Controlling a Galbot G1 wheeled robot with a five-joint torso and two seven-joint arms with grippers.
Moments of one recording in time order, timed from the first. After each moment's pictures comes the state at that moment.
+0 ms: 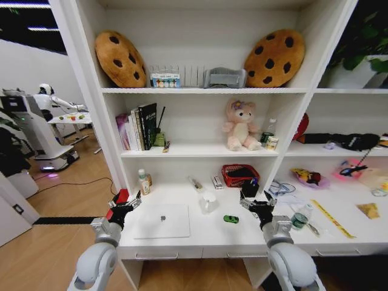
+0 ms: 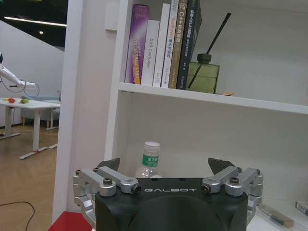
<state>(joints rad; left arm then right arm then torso) 1.41 -1.29 -0.61 -2.12 -0.44 0.26 -0.13 -1.46 1.31 0.63 2.24 0.17 -0.39 0.14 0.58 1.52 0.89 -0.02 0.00</state>
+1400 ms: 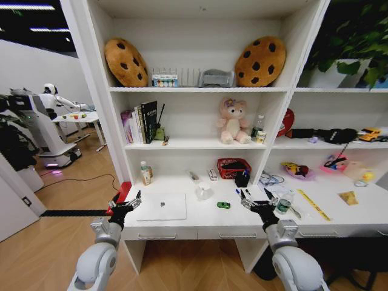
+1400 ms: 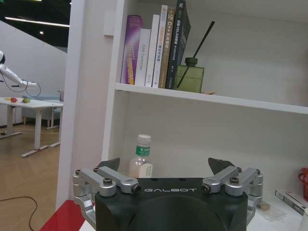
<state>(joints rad) 1.41 -1.29 -0.61 -2.12 -0.44 0.26 -0.13 -1.49 1.31 0.67 2.24 0.18 -0.28 0.06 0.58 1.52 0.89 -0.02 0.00</state>
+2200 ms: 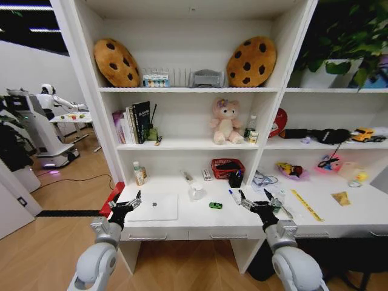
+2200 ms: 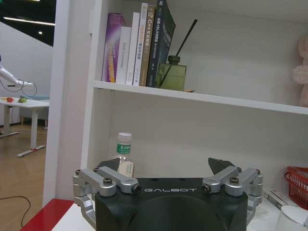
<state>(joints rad) 1.41 -1.29 -0.61 -2.12 -0.44 0.26 -0.13 -1.50 1.32 0.67 2.24 0.18 -0.28 0.06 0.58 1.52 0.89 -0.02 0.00</state>
